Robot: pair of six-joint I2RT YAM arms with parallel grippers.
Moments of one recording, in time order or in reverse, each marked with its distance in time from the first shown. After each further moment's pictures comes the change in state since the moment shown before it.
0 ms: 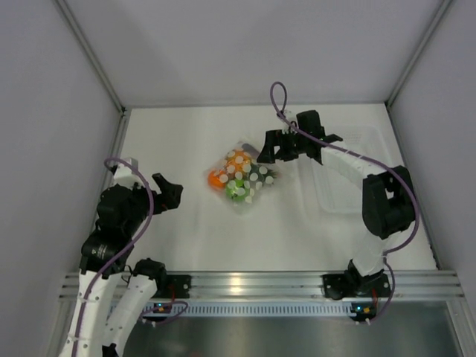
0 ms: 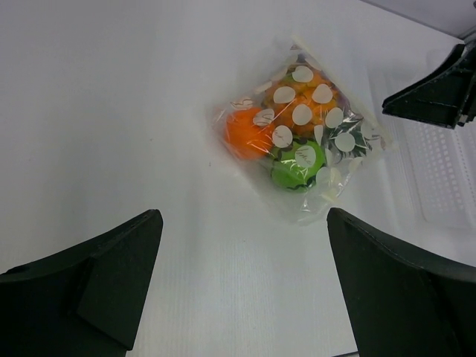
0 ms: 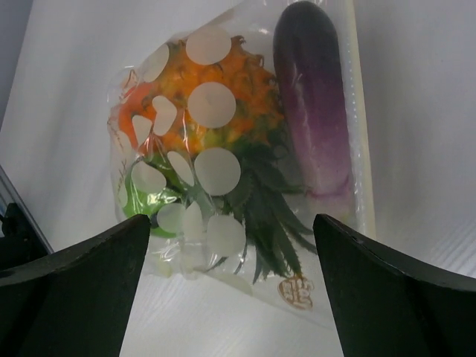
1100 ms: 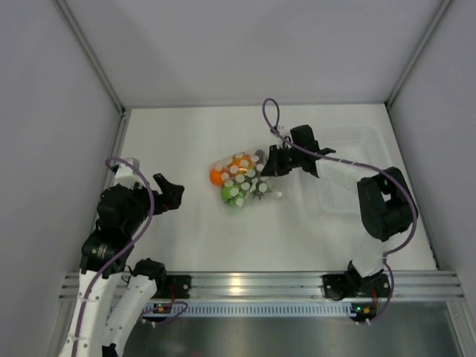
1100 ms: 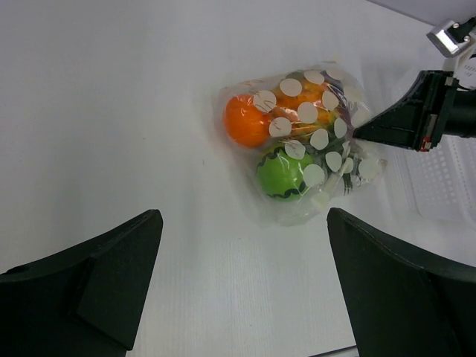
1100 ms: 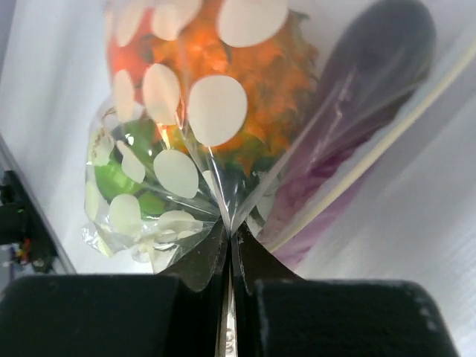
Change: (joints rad) left arm 0.000 0.000 -0.003 0.004 0.030 0.000; right arm 0.042 0.071 -0.112 0.129 -0.088 0.032
